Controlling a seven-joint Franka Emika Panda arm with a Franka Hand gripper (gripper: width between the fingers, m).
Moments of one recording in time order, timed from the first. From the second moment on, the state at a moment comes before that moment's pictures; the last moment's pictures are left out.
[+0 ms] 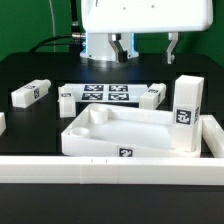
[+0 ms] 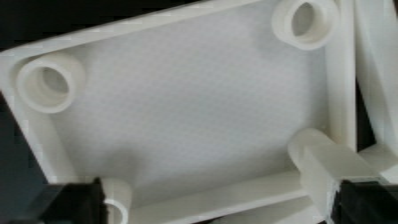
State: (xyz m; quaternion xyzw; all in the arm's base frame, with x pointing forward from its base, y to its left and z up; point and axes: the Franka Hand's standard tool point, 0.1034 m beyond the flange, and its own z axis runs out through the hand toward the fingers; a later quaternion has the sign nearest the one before) arm 0.532 0.029 0.126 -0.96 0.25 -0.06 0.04
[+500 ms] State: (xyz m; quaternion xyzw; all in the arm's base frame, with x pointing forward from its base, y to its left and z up) arm 0.504 0.029 0.102 -0.97 0.24 -0.06 0.04
